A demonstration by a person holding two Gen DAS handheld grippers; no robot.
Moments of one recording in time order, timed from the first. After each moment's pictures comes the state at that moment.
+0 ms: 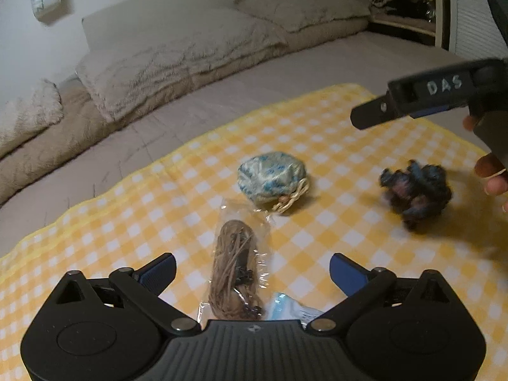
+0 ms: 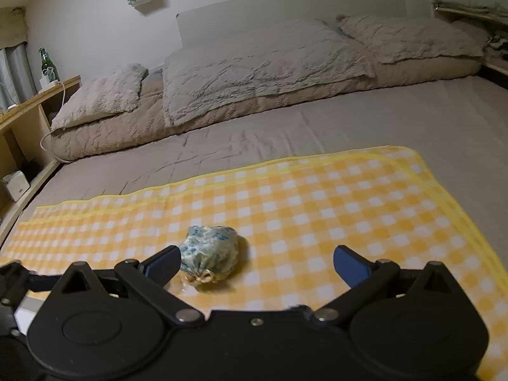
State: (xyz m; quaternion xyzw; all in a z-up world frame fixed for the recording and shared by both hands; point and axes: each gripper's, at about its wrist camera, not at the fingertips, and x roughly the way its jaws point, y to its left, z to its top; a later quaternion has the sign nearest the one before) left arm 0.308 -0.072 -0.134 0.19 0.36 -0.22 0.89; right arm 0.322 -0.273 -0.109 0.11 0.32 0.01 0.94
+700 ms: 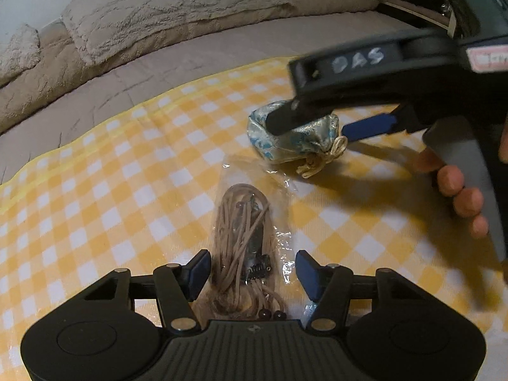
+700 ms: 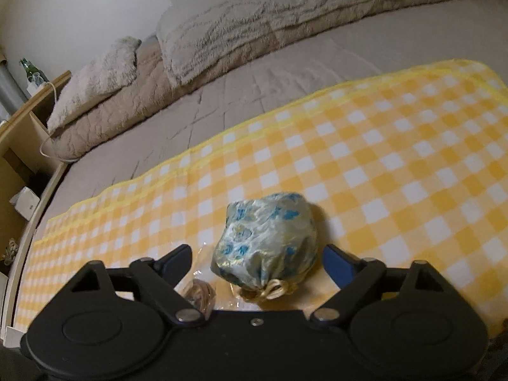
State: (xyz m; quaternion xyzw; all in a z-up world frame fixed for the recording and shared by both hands) left arm 0.363 -0.059 -0.189 0.14 0.43 -0.24 0.86; right arm 0.410 -0.224 -0.180 0.21 0.40 0.05 0.89
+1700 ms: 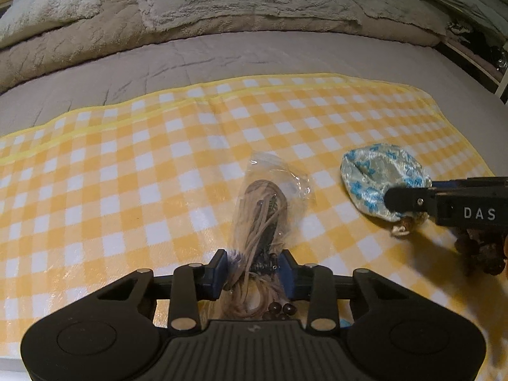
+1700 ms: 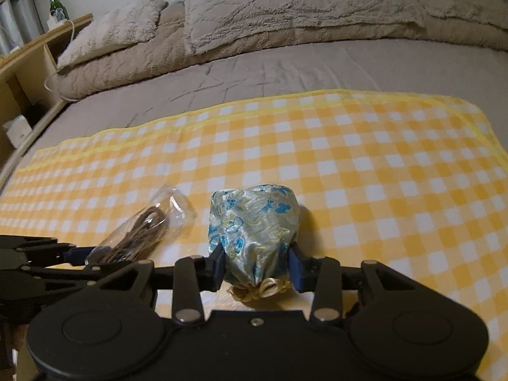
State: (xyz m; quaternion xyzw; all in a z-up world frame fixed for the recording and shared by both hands) left arm 0.378 -0.038 -0.183 0.05 0.45 -0.15 0.88; right arm 0.370 -0.234 -0.166 0.09 0.42 0.07 0.90
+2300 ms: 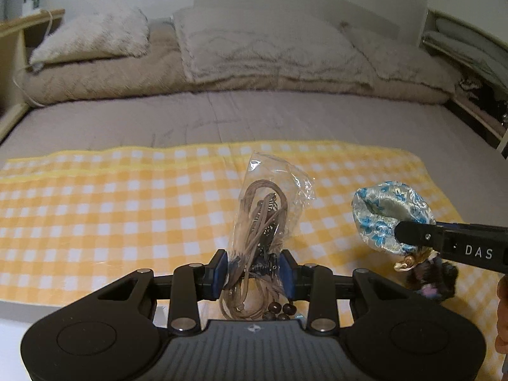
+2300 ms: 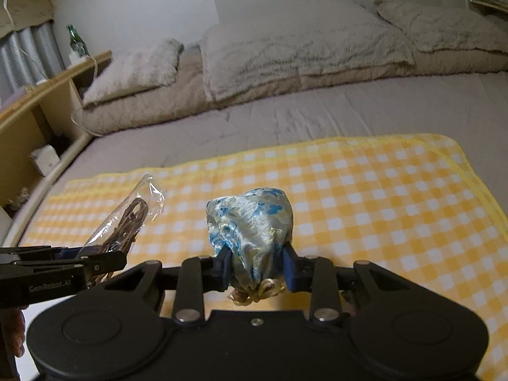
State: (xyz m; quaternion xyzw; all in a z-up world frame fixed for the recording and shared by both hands) left arm 0.311 -0.019 -0.091 0.00 0.39 -0.11 0.92; right arm 0.306 -0.229 -0.085 0.10 0.35 0.08 0.93
